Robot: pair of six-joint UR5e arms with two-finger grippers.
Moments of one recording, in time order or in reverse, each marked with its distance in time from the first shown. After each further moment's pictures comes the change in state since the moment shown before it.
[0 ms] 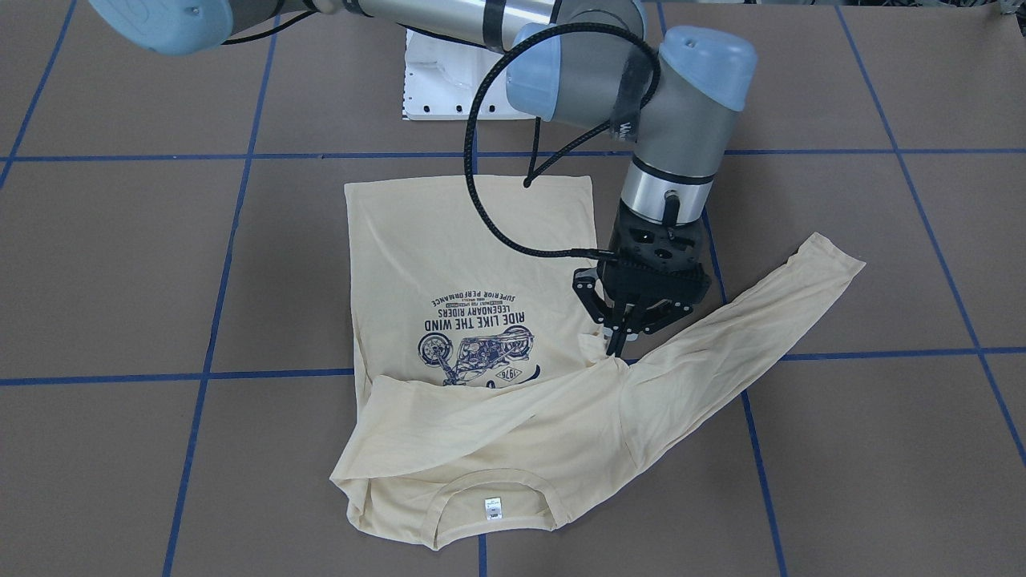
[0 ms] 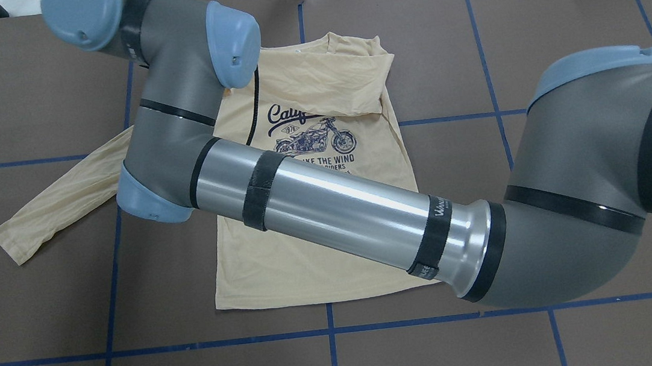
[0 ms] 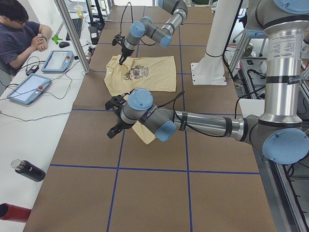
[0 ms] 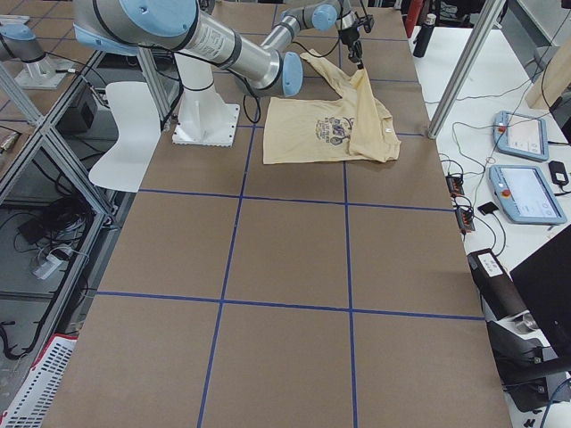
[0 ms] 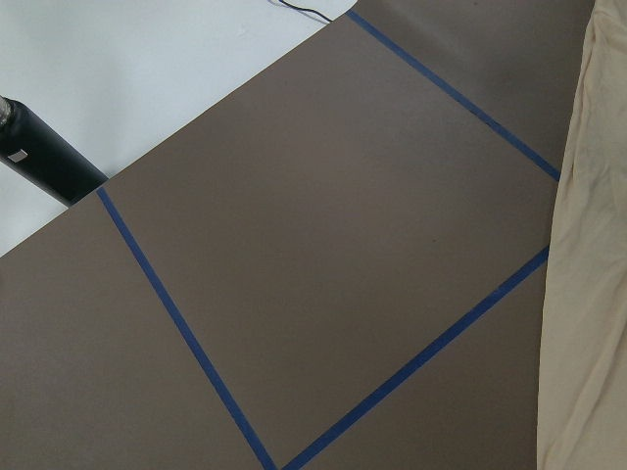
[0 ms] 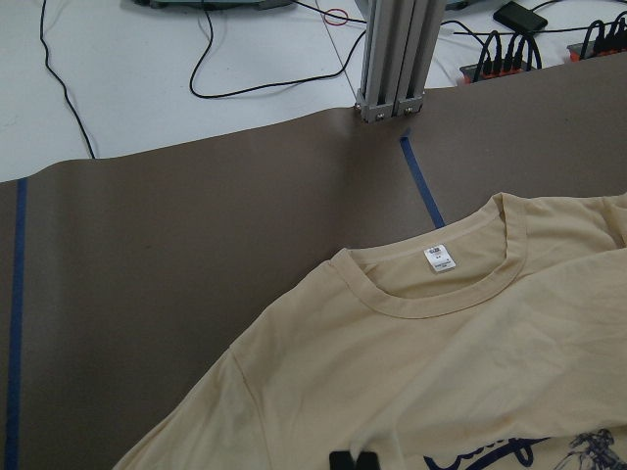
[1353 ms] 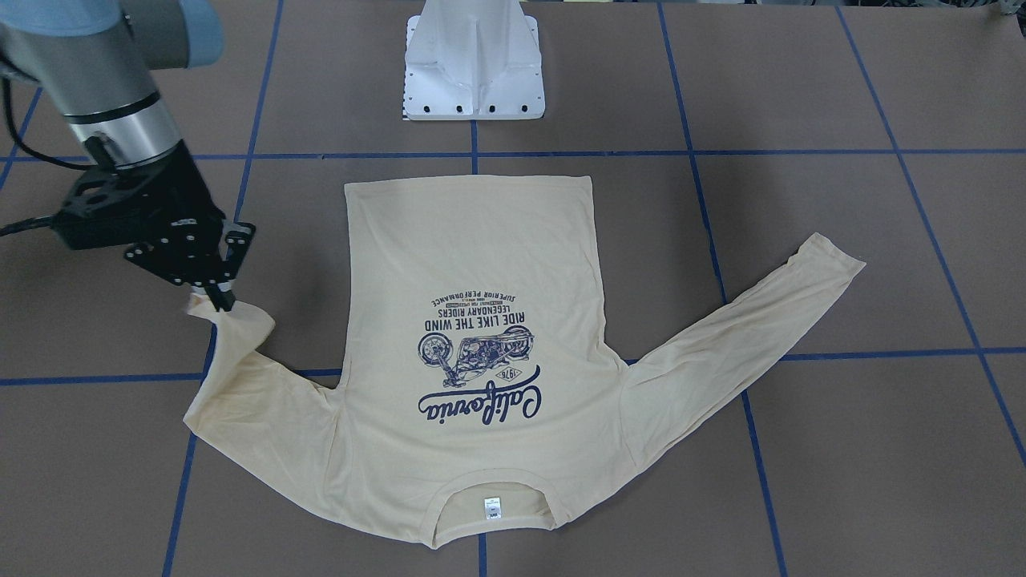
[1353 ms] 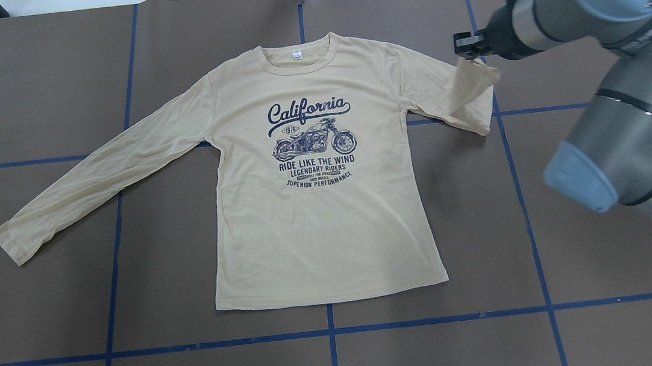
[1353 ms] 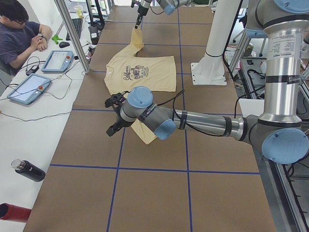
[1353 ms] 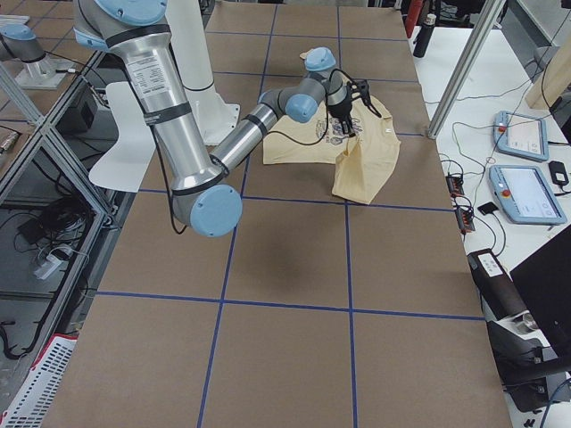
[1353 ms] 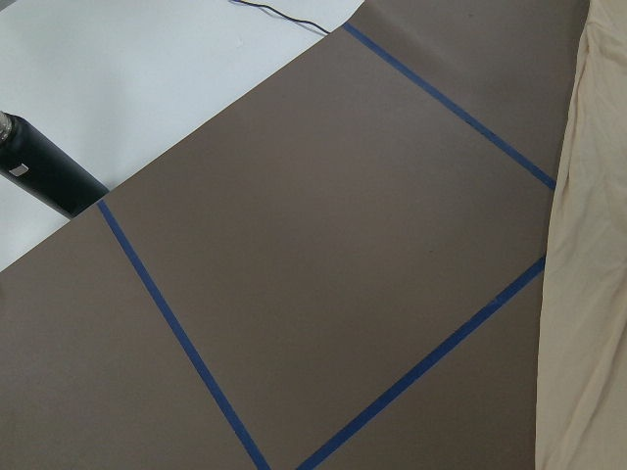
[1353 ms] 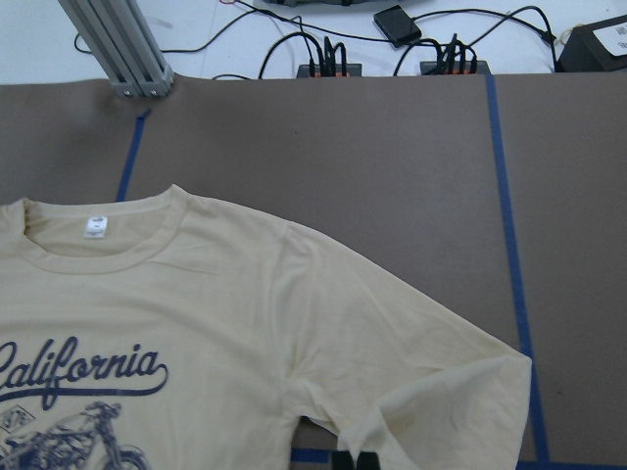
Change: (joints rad) left arm 0.000 -0.004 -0.008 0.000 0.000 0.006; right arm 0.268 -0.992 1.084 0.069 0.308 -0.426
